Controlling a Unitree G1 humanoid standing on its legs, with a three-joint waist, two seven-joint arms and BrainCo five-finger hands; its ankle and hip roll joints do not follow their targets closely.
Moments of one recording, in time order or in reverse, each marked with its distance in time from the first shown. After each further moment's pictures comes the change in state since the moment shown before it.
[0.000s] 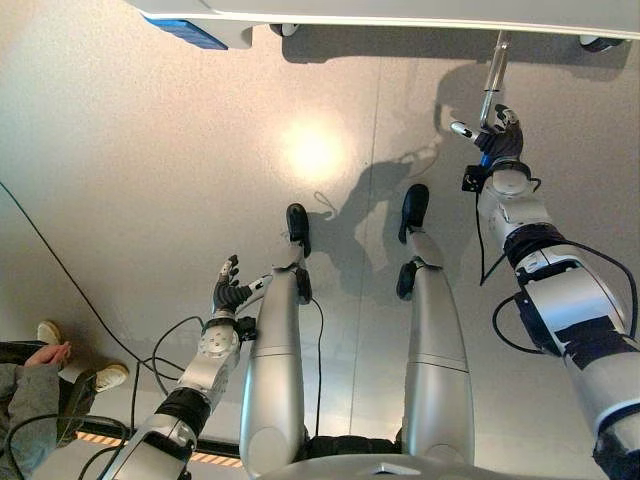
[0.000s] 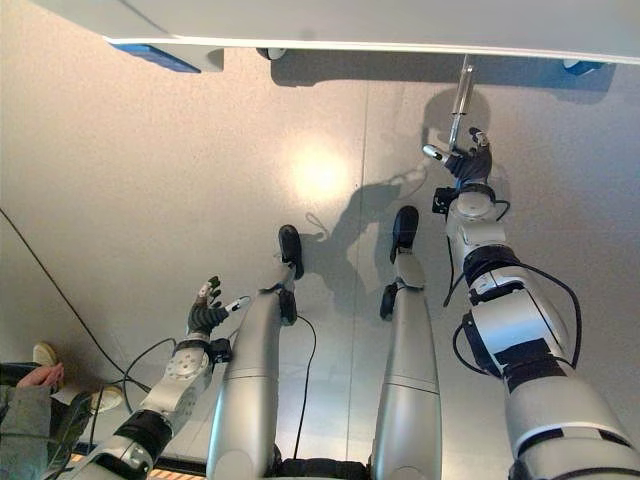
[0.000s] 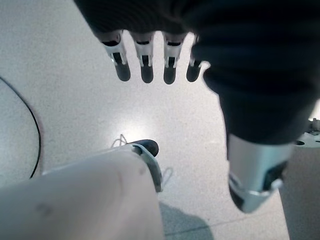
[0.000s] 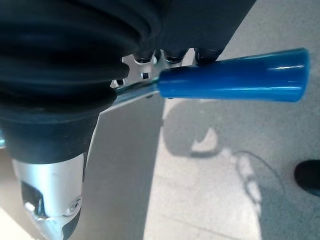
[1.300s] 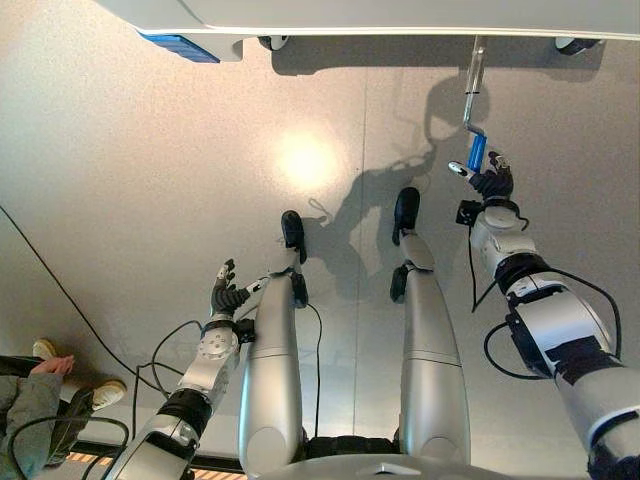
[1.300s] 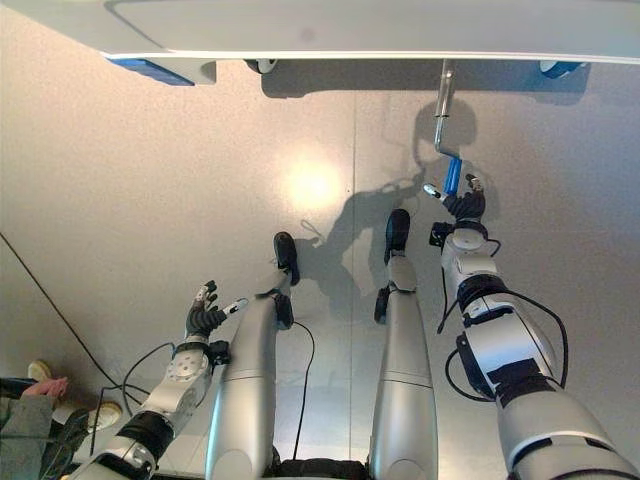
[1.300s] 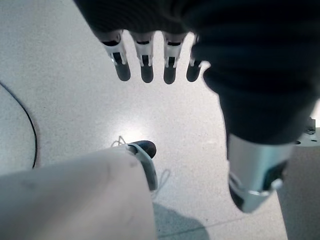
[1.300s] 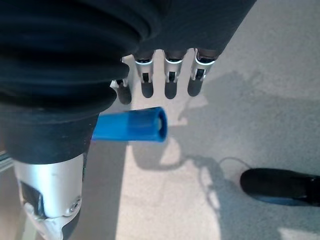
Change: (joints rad) left arm -0.001 -0.020 0.025 0.047 0.009 0.003 0.010; right arm 0.111 0.052 -0.059 0.032 0.019 -0.018 -0.011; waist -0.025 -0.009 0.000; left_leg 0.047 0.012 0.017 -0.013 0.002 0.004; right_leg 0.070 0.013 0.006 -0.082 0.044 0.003
